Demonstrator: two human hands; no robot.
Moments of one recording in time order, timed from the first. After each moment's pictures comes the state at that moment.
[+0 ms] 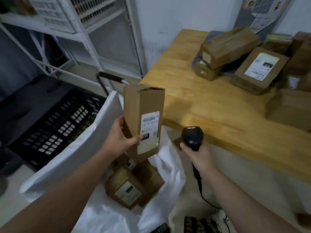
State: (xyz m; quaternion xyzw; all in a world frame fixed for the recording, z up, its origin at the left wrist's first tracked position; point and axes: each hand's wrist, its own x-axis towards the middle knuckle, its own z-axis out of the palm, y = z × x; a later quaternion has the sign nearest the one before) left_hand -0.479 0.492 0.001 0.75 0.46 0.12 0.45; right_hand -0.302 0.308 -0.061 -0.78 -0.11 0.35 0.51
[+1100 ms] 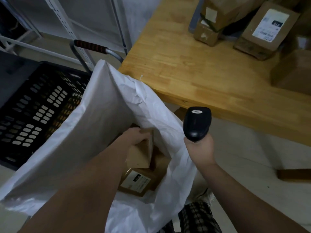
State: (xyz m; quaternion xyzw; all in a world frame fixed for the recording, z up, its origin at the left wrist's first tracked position) left_hand -0.463 0.520 -0.133 0.76 0.44 -0.27 0.39; right_hand -0.371 0.317 -0.090 -0.80 -0.13 0.19 0.56
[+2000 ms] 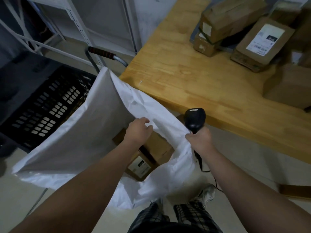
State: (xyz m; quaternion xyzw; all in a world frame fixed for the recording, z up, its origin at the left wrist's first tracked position) left_hand -0.436 0.449 -0.063 0.83 0.46 -0.05 0.32; right_hand -0.296 0.294 -0.069 -0.85 -0.15 0.31 0.39
